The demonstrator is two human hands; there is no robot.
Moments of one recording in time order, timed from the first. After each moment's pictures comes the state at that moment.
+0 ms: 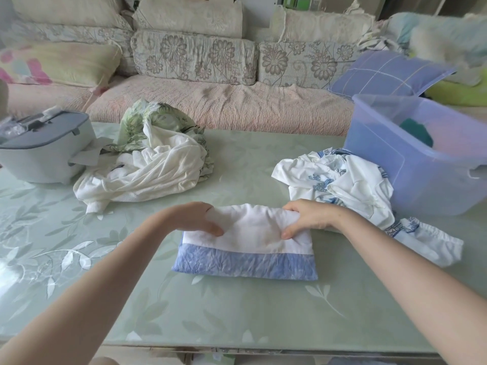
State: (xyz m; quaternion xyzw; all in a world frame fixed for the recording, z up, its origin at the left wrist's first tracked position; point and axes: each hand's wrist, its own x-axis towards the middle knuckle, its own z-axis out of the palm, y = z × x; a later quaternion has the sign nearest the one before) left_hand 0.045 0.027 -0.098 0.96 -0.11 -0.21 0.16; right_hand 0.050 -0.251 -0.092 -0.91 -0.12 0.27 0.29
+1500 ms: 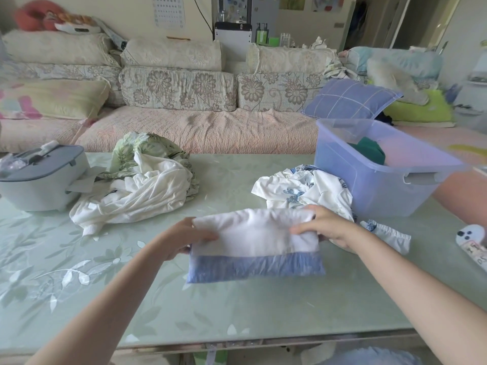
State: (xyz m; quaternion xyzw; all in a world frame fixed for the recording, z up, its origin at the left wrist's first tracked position) left_hand -0.016 0.008 -0.067 0.81 0.05 -0.20 0.55; right_hand -0.022 -0.304 -0.053 -0.85 0.08 0.15 0.51
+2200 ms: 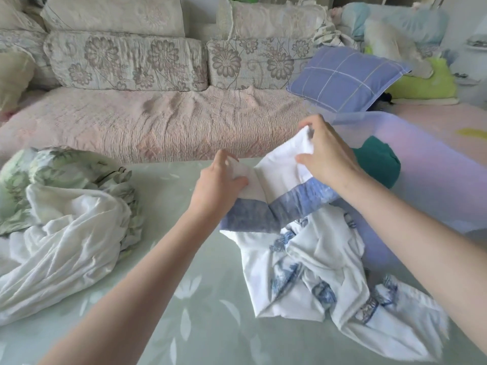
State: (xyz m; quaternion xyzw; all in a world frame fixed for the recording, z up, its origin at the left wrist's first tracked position) left_hand 0.193 -0.163 0.003 0.90 -0.07 0.06 0.42; right_hand 0.194 -0.353 0.039 -0.96 0.05 -0.18 0.22
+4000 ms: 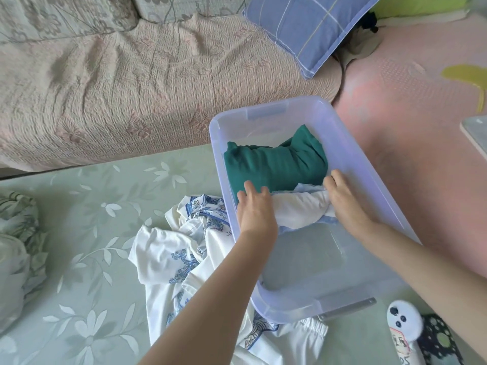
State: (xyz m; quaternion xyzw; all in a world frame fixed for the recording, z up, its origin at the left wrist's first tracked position) left_hand 0.241 -0.469 0.000 0.97 -0.09 -0.20 0.13; right_hand 0.218 -0.647 -0.025 -0.99 0.04 0.15 0.07
